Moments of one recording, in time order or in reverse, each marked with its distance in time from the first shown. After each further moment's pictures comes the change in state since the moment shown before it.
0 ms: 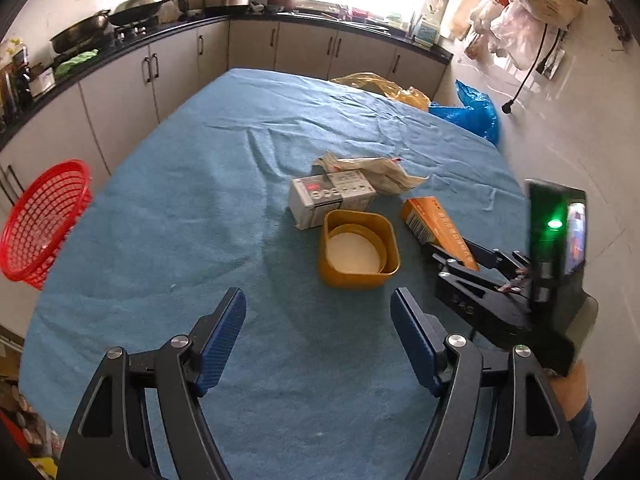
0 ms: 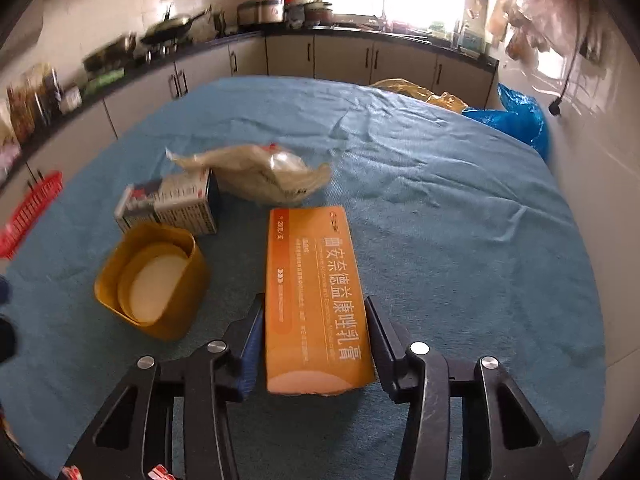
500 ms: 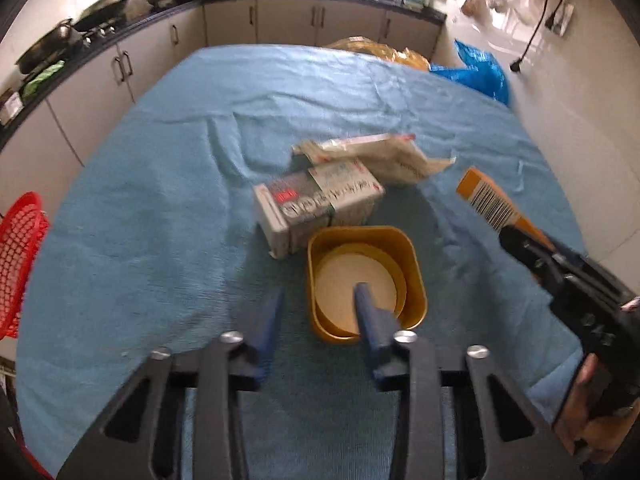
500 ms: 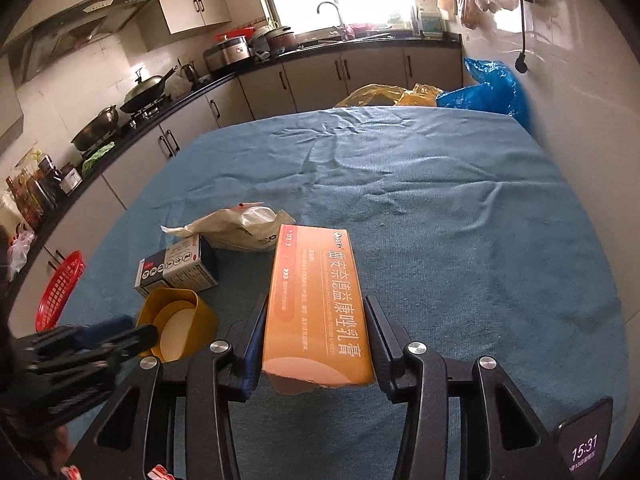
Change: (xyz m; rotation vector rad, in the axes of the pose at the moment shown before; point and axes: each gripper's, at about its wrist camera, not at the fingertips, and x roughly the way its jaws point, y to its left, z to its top) left arm 0.083 -0.014 0.026 0.106 0.116 0.024; right arm -0.020 -0.028 0.004 0.186 -0.051 0.061
